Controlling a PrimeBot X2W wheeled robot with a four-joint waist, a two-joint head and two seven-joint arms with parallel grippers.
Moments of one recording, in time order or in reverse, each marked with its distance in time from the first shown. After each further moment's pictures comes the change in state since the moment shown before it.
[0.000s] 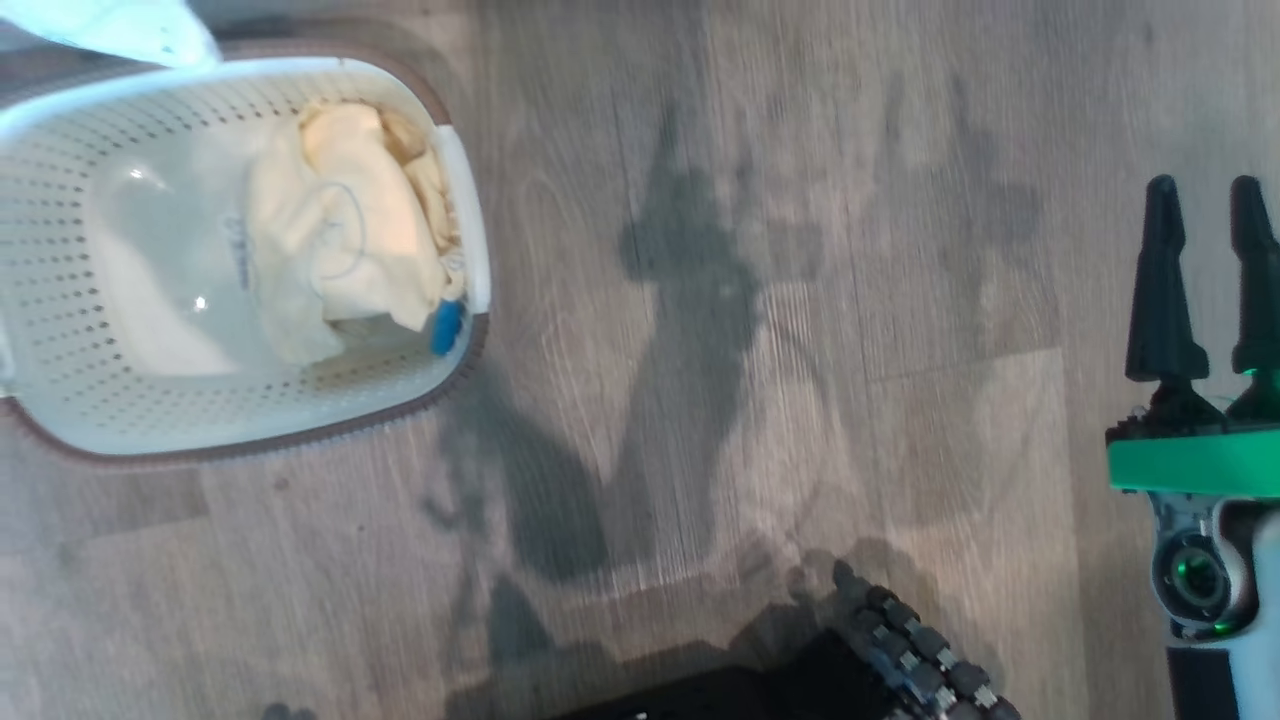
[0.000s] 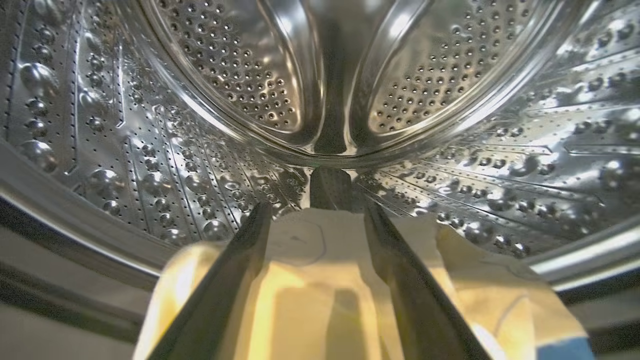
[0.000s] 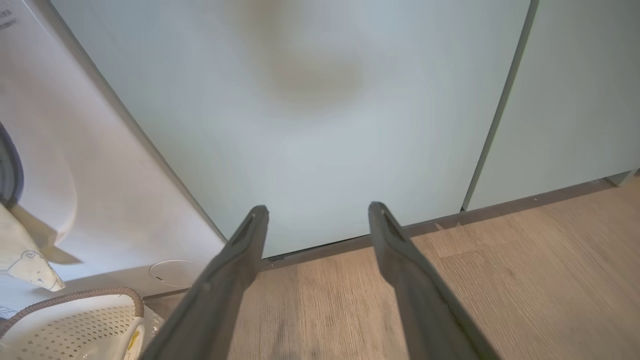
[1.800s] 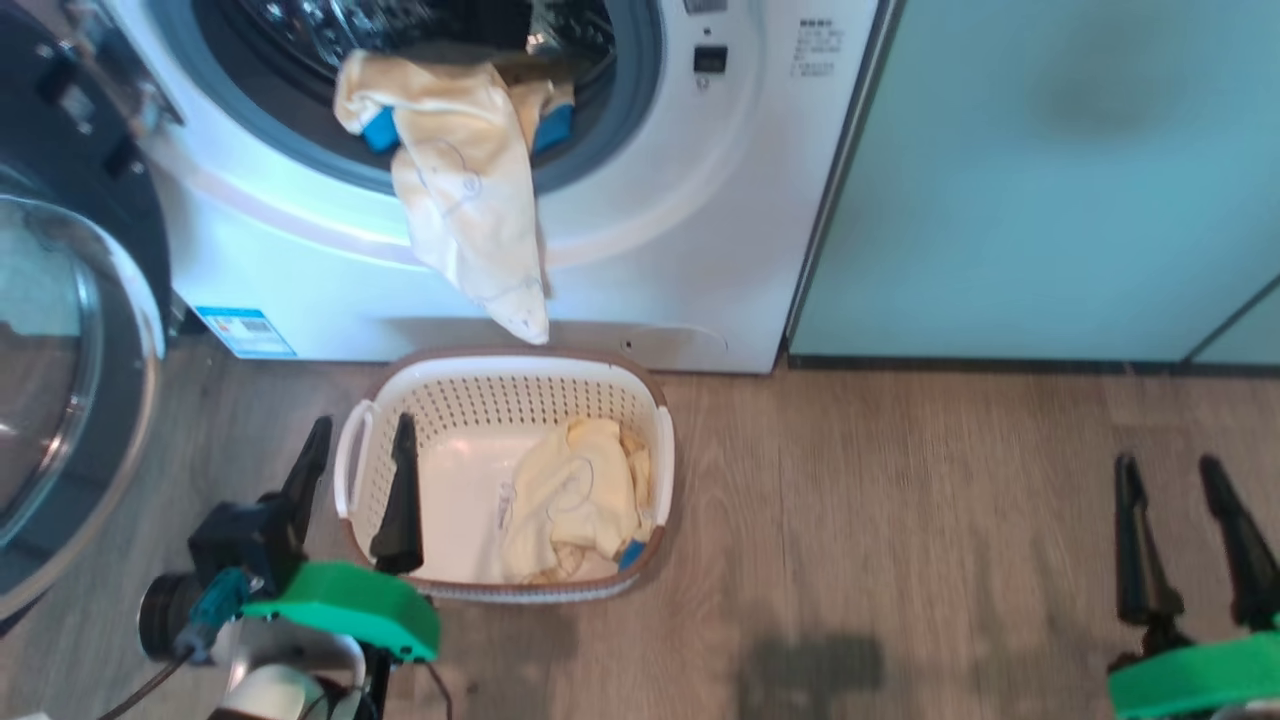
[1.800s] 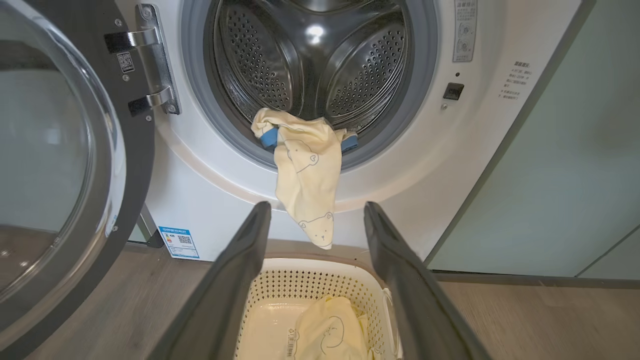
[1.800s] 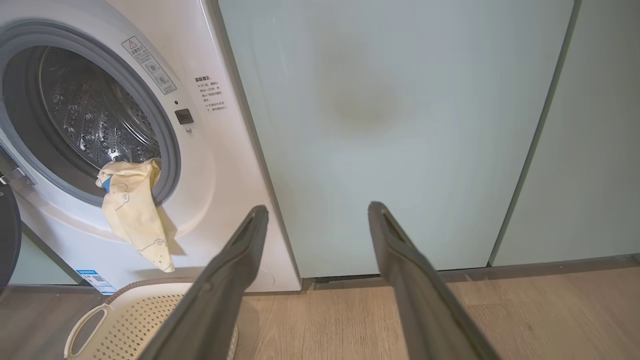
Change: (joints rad) left arm 1.348 -0.224 -0.106 -0.860 -0.040 0.315 -0.150; right arm 0.350 -0.053 -0.061 -0.023 -0.141 0.000 0.076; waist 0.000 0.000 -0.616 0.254
